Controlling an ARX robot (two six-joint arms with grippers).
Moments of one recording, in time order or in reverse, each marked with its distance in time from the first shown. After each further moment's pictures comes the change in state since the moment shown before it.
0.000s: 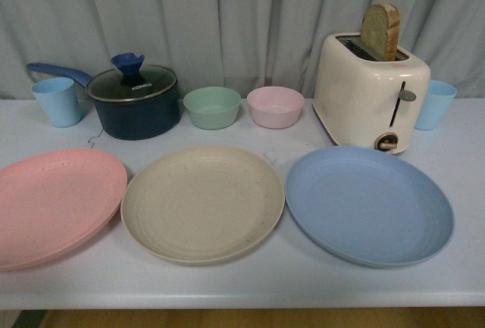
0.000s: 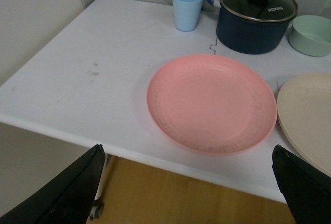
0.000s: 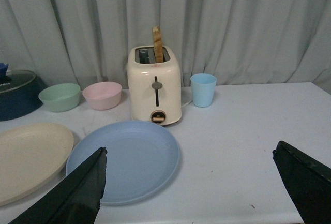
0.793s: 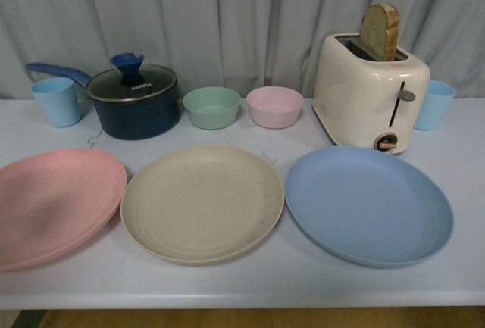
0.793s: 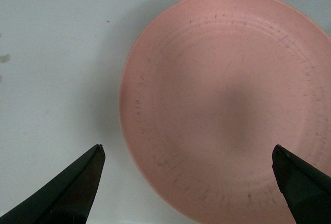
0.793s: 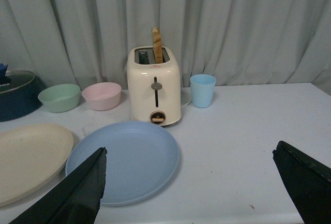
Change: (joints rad) left arm 0.275 1.282 0.636 0.187 0.393 0.211; right arm 0.000 0.000 0.000 0.001 0.000 0.000
